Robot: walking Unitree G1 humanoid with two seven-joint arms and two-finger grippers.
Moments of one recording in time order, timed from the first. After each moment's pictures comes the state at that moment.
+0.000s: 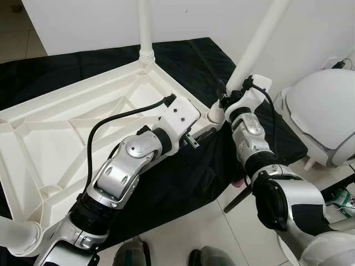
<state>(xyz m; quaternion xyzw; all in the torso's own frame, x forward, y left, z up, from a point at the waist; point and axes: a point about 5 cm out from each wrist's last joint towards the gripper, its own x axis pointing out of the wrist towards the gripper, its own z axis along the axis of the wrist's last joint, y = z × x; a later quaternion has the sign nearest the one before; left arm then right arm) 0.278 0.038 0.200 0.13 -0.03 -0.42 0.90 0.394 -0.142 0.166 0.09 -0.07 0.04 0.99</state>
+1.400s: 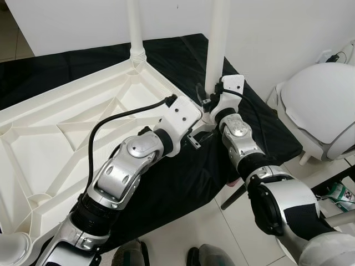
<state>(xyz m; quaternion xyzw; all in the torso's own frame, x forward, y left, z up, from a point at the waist) 0.275 0.036 0.203 0.12 -0.01 -0.42 0.90 0.386 -0.101 0.164 -0.09 -0.10 0.15 0.98</state>
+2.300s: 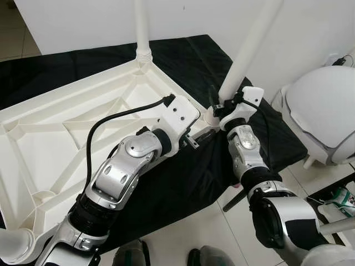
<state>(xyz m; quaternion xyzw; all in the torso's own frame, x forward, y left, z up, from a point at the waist) 0.275 0.039 0.202 0.12 0.00 -0.42 0.90 0.373 -0.135 0.149 0.04 -0.13 0.07 0.99</state>
